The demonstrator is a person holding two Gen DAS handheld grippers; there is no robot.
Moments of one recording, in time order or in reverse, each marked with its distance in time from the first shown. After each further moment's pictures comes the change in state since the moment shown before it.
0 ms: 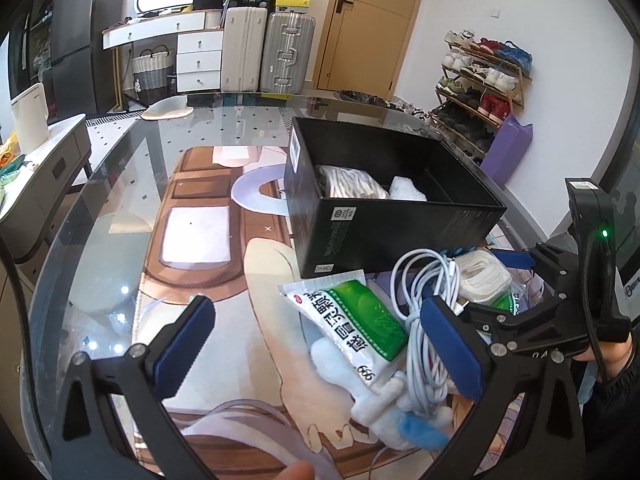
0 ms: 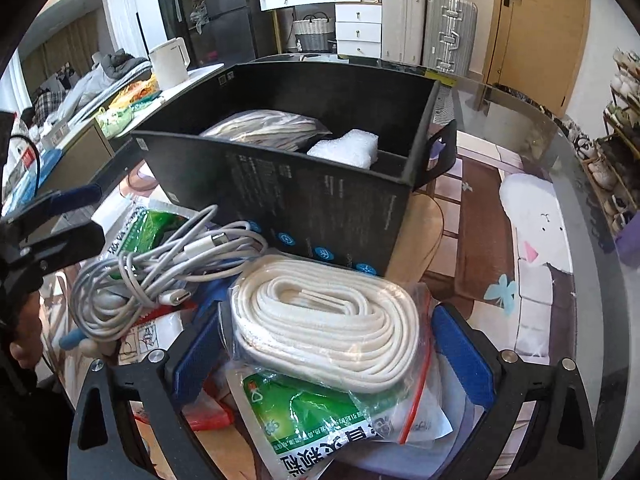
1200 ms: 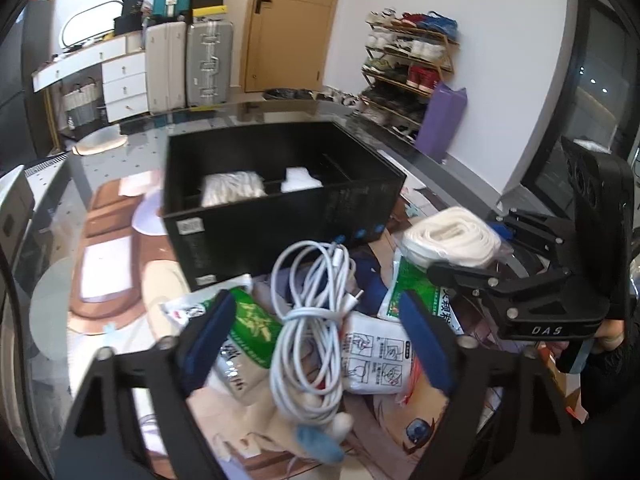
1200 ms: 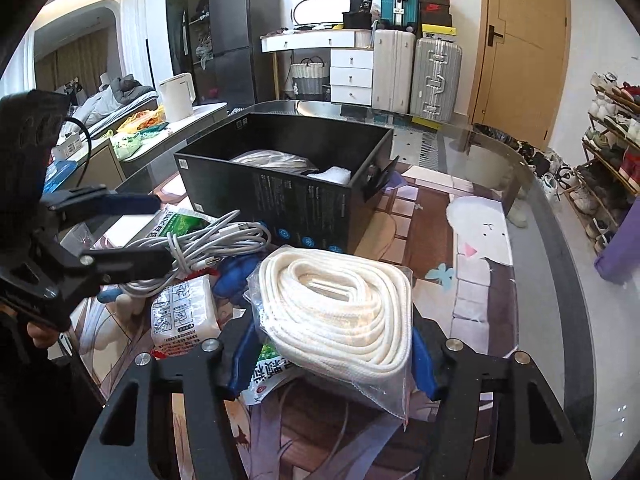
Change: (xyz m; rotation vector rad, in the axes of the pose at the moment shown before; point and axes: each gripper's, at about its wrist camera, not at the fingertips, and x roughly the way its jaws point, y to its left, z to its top) left arm 0.000 -0.064 -0.005 0.212 0.031 -0.176; right arm -0.069 -0.010 -0.045 0.010 -0.180 -0.028
